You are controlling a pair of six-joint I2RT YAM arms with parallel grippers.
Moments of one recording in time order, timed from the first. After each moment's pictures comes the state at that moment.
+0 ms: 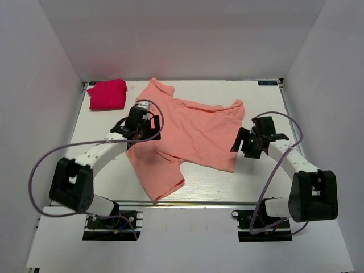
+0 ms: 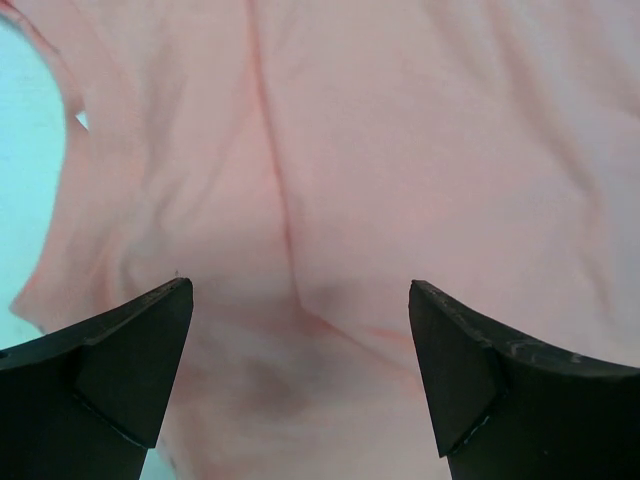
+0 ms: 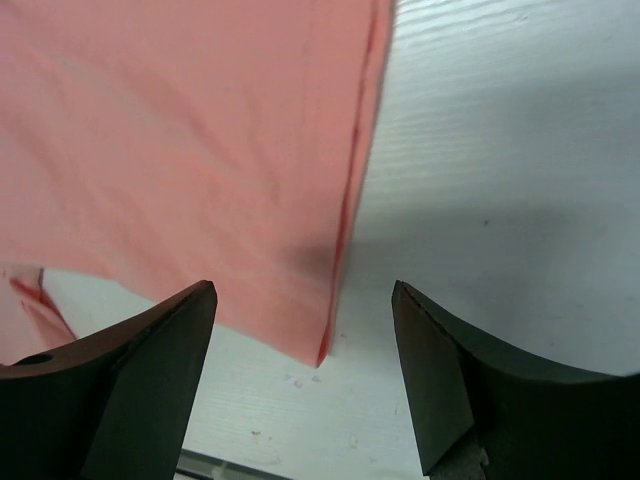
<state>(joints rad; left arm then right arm) -0.41 1.50 0.97 -0.30 -0.13 -0.33 0.10 1.32 0.76 -0.48 -0.22 0.38</state>
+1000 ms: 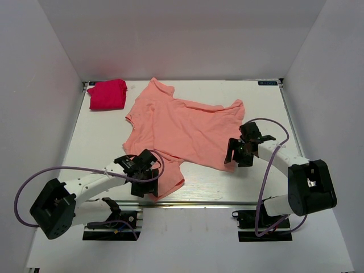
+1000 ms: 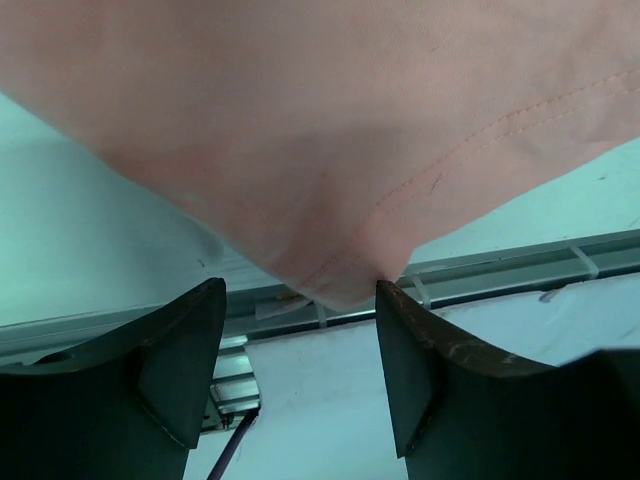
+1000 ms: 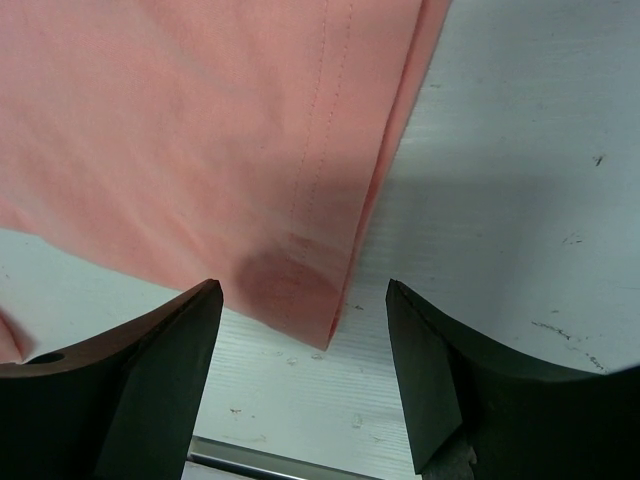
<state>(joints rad) -0.76 1.16 0.59 -0.78 0.09 -0.73 0.28 1.39 0.72 -0.53 -0.14 0.42</state>
